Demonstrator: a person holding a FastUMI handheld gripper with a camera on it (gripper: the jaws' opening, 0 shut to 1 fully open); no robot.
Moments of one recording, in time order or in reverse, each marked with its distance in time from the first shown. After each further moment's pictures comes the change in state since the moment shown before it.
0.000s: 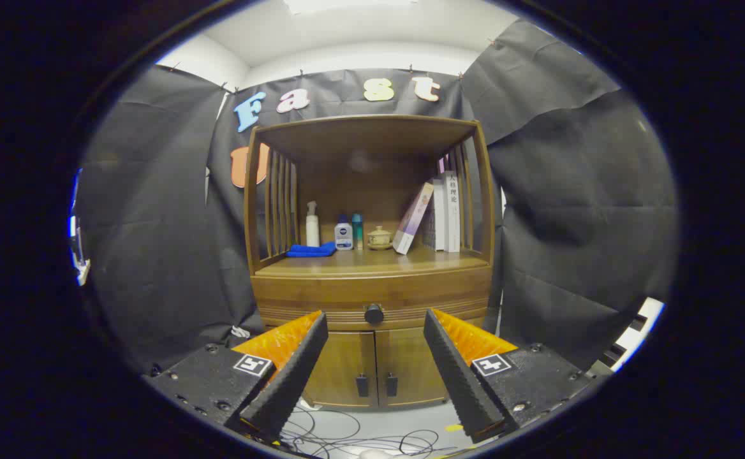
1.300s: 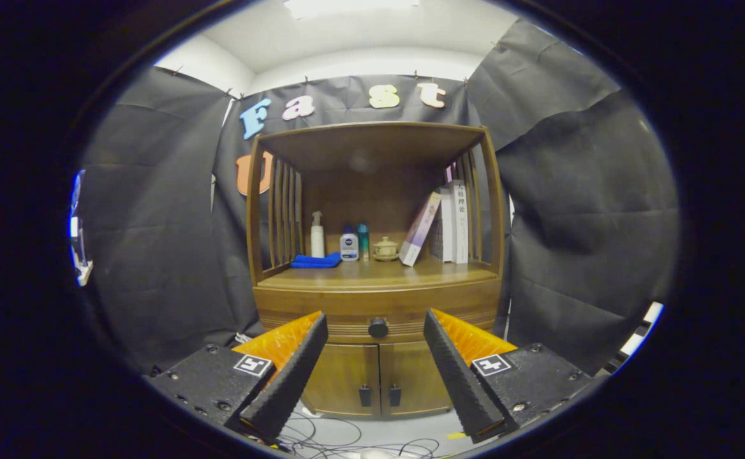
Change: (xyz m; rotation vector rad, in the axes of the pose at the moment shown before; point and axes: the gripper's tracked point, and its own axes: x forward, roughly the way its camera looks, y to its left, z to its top) arm 0.030 0.001 0.015 -0.010 -0.041 0.032
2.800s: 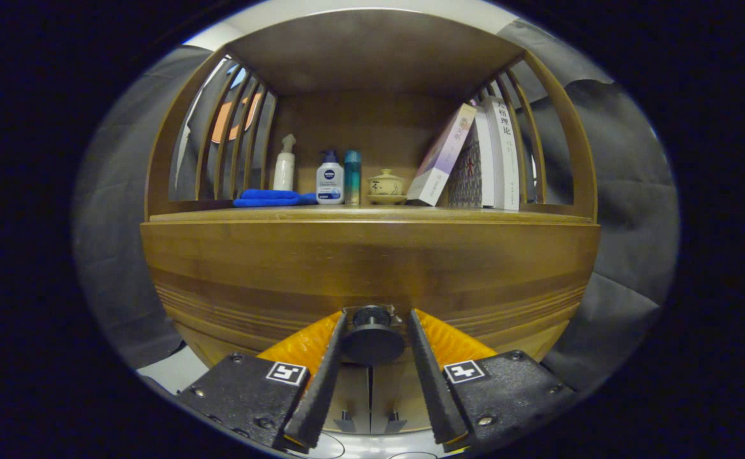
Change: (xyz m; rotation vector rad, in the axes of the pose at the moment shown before) arm 0.240 -0.016 -0.132 -0.041 0.133 -0.042
